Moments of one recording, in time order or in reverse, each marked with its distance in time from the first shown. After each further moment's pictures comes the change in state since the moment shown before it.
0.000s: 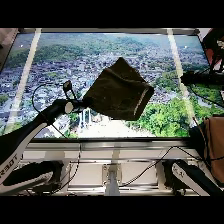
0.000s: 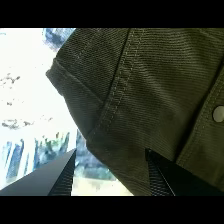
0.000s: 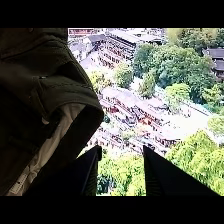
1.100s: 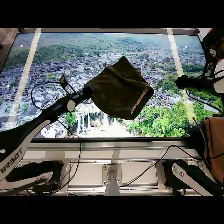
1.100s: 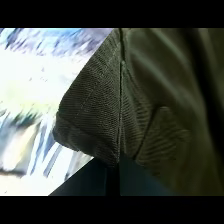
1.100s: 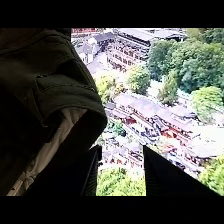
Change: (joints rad) left arm 0.003 -0.019 0.030 -0.098 0.385 0.018; right arm 0.000 -0.037 -0.122 0.086 -0.127 0.001
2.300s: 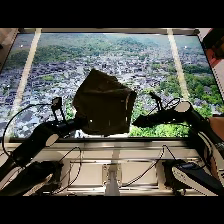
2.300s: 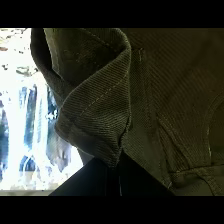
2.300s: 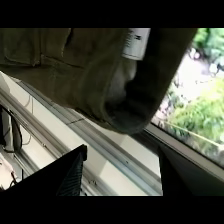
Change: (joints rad) left arm -0.170 0.610 -0.366 0.265 -0.604 -0.172; right arm 0.307 -0.029 -0.419 0.509 0.277 -0.214
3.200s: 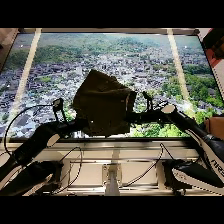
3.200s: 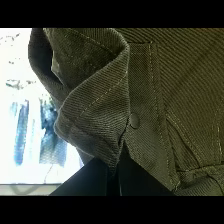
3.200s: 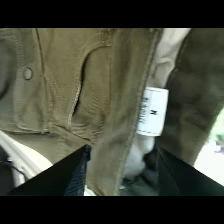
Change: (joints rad) left arm -0.010 -0.013 -0.009 0.000 -0.002 -0.015; right arm 0.144 -0.147 -0.014 0.205 -0.280 0.005
